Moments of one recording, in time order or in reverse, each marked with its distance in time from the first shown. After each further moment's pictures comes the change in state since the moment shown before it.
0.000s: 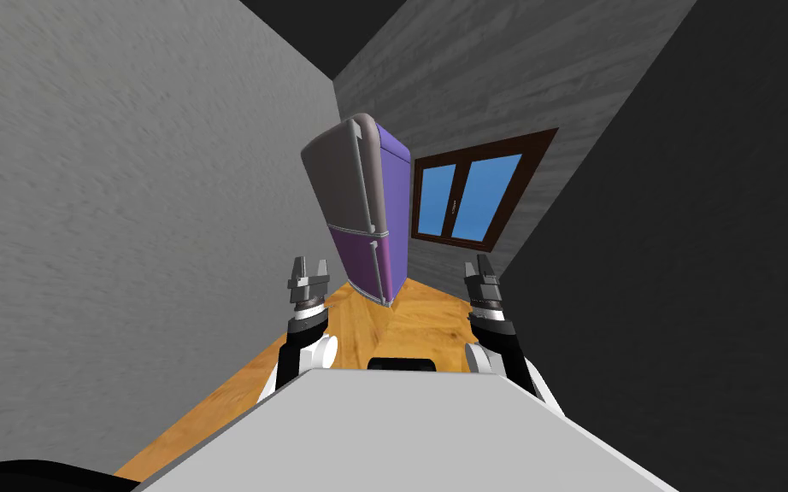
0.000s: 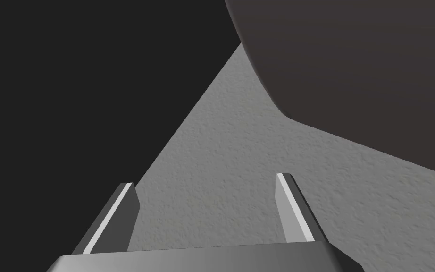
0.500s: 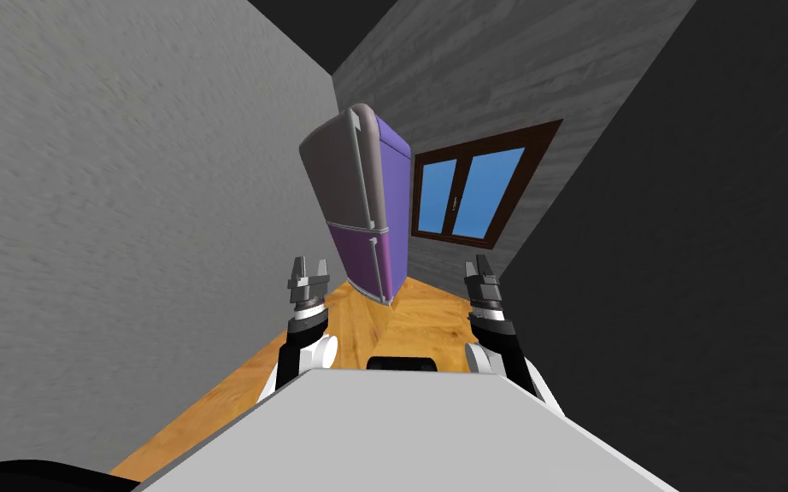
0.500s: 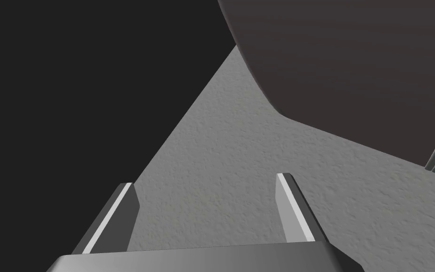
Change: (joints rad) left arm 0.000 0.000 0.000 0.000 0.000 0.000 0.000; right arm 0.000 0.000 0.000 0.000 0.000 0.000 0.000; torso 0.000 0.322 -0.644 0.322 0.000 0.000
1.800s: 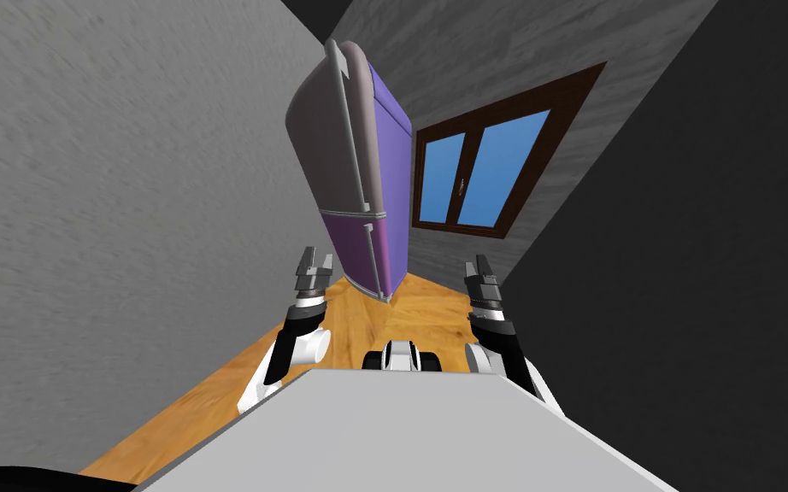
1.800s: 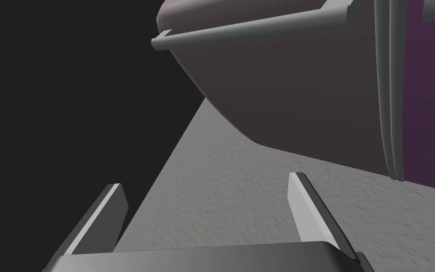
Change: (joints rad) left arm -0.070 0.139 0.025 -0.041 -0.025 0.160 -0.033; right arm 0.000 0.000 0.000 0.000 0.000 0.000 0.000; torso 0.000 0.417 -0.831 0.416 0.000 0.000
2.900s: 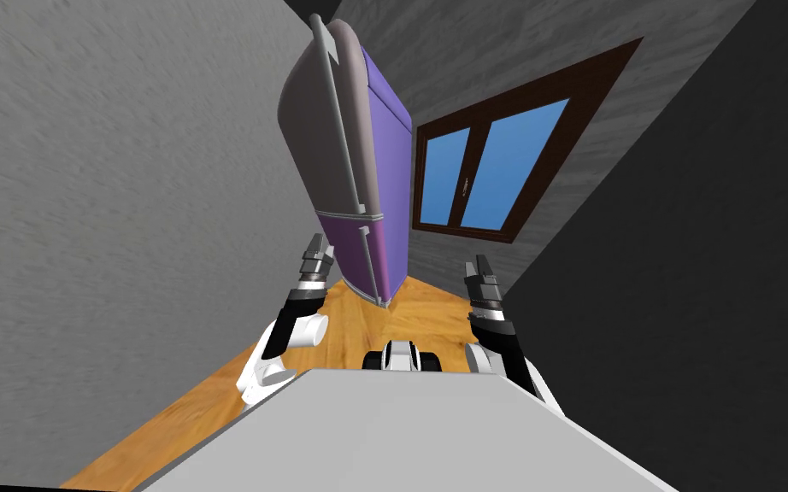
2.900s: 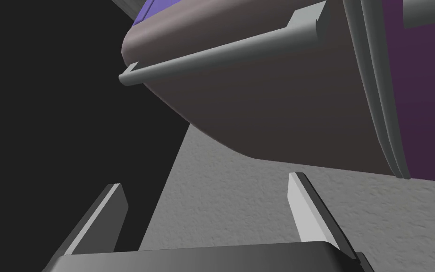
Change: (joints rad) left arm -0.125 0.040 0.045 -0.069 -0.042 0.281 -0.055; right arm 0.000 0.000 0.000 0.000 0.000 0.000 0.000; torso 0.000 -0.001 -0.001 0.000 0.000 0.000
